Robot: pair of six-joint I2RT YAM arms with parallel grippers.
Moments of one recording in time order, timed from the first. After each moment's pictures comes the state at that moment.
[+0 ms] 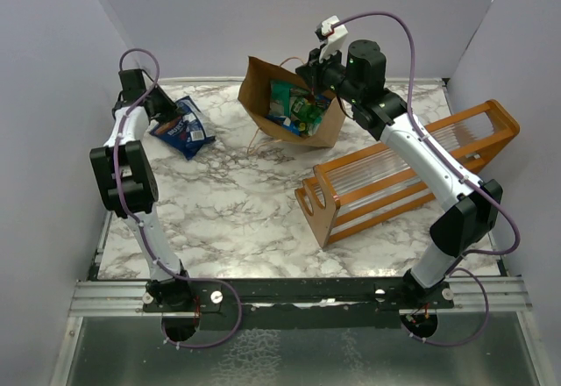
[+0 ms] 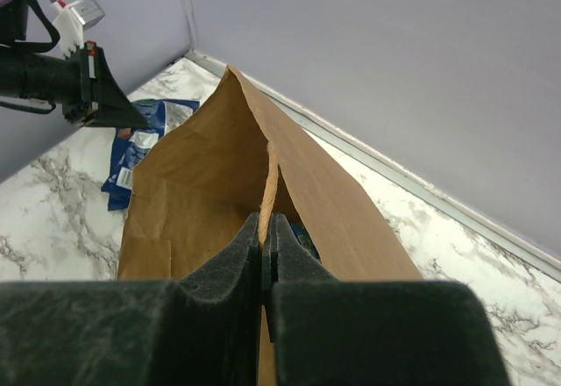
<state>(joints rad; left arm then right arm) 0.24 2.01 1.62 -0.35 0.42 -0.55 0.55 1.69 1.72 -0.12 -0.15 -0.02</state>
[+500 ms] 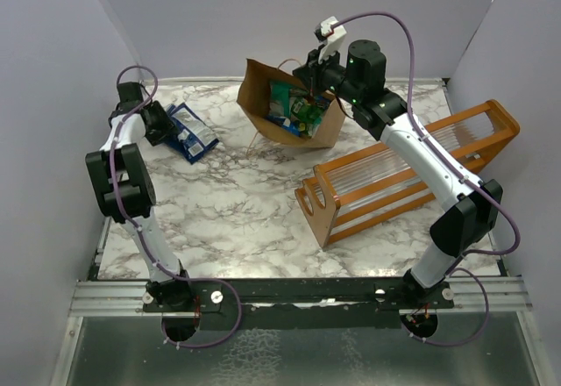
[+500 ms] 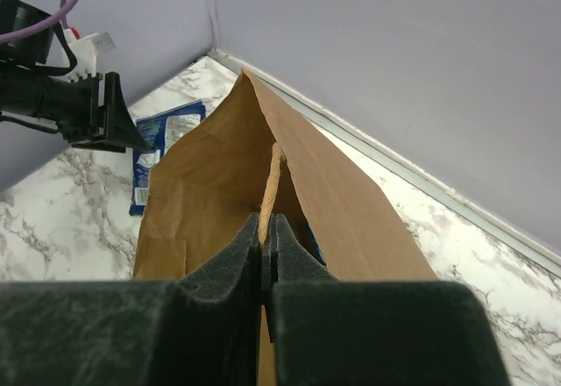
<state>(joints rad) 0.28 2.04 1.59 -0.49 0.25 -0.44 0.55 1.69 1.72 -0.12 -0.20 0.00</state>
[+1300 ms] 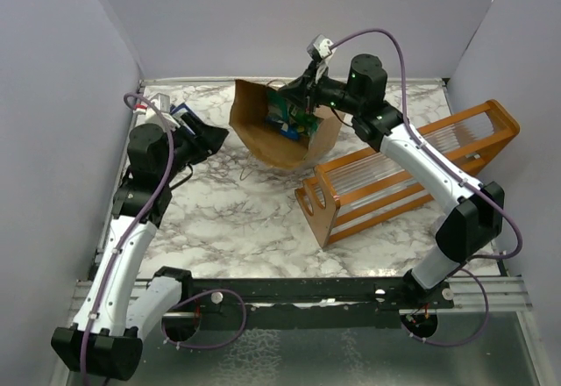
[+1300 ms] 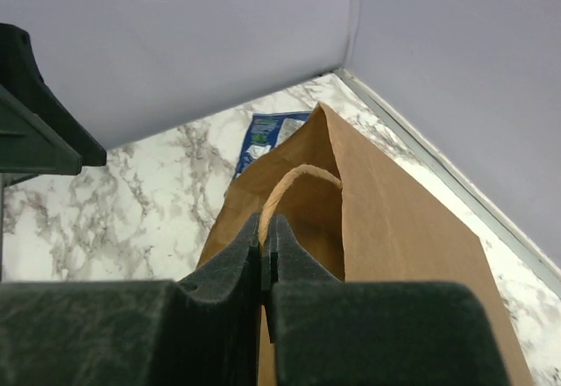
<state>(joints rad) -0.15 0.91 0.98 -0.35 0.24 -0.70 0.56 1.64 1.57 0.06 -0.55 0.00</state>
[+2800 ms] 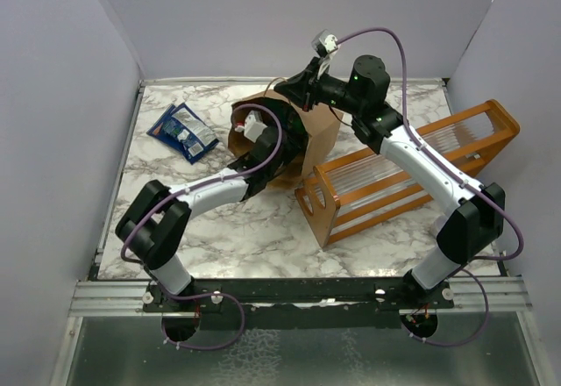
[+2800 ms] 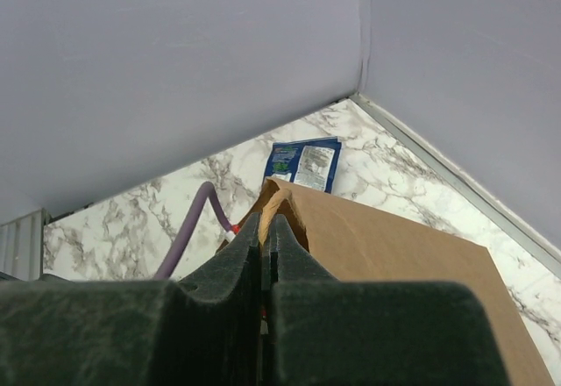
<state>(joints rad) -0.72 1.61 0.99 0.24 -0.33 -1.24 0.57 1.62 1.53 0.18 -0.56 0.13</state>
